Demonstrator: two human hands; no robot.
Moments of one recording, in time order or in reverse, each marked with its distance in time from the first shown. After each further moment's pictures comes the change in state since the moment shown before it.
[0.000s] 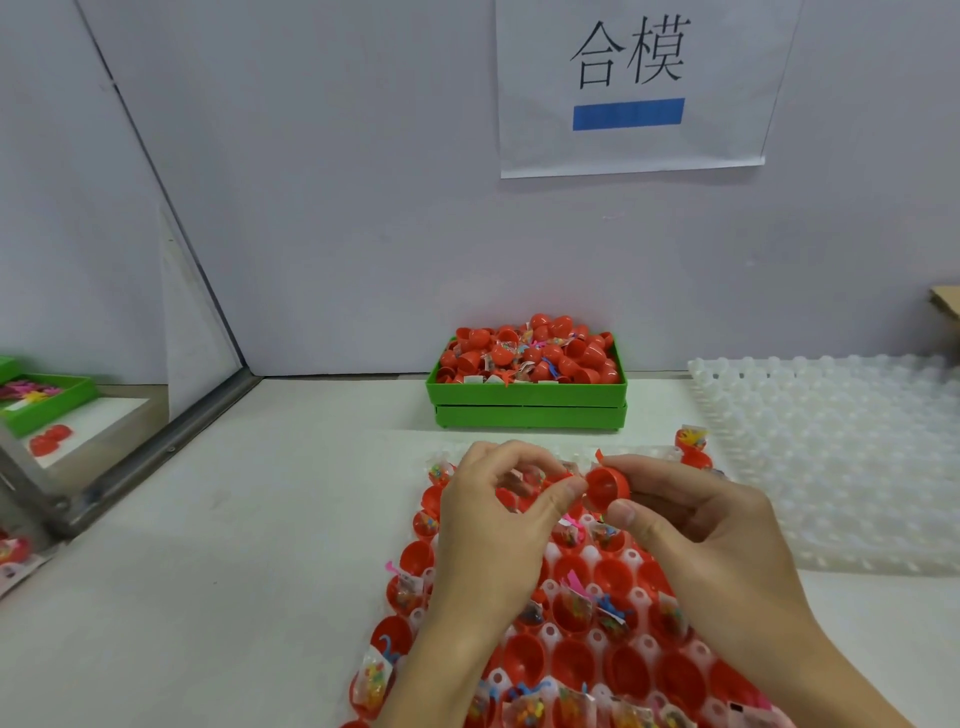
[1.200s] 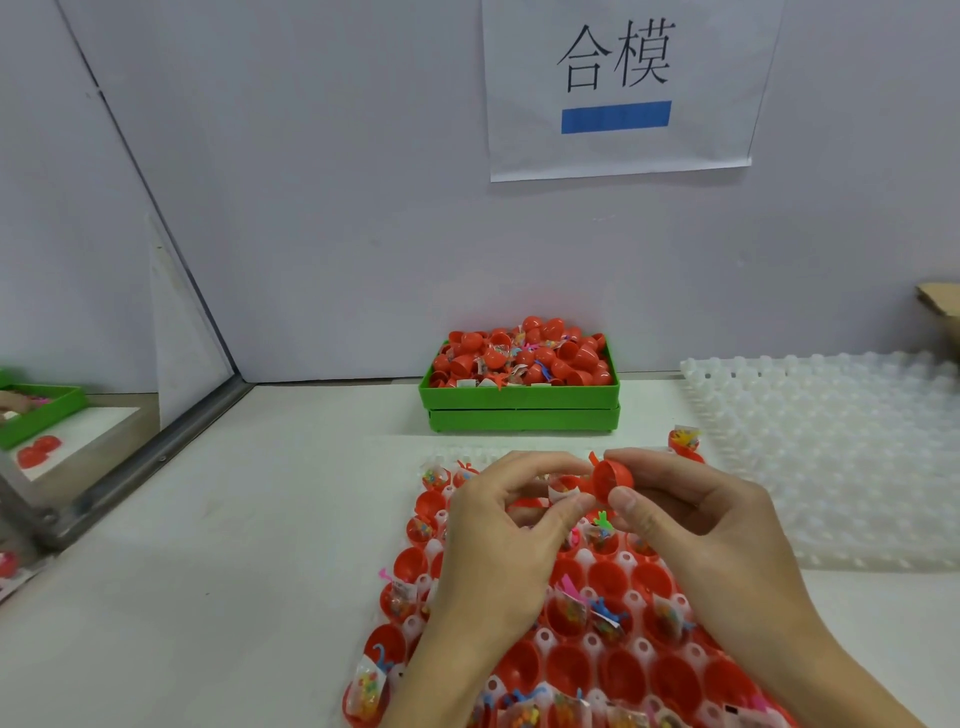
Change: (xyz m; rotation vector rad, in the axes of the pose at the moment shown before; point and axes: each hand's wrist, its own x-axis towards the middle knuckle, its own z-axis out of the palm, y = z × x) left_hand -0.004 0.009 0.003 -0.163 -0.137 0.074; right_hand 0.001 -0.004 -0.003 0.057 0.017 0.056
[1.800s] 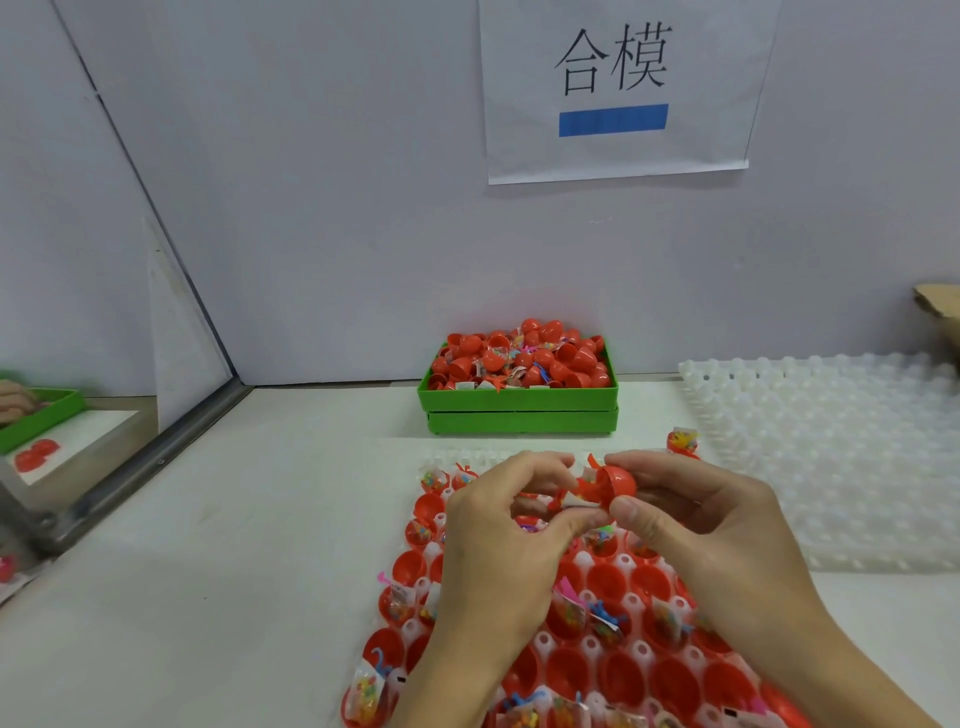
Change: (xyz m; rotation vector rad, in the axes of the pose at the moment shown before) left_hand -0.002 0.000 0.005 0.138 0.102 0.068; right_hand 0.005 -0.001 -0.006 0.014 -0.042 -0.031
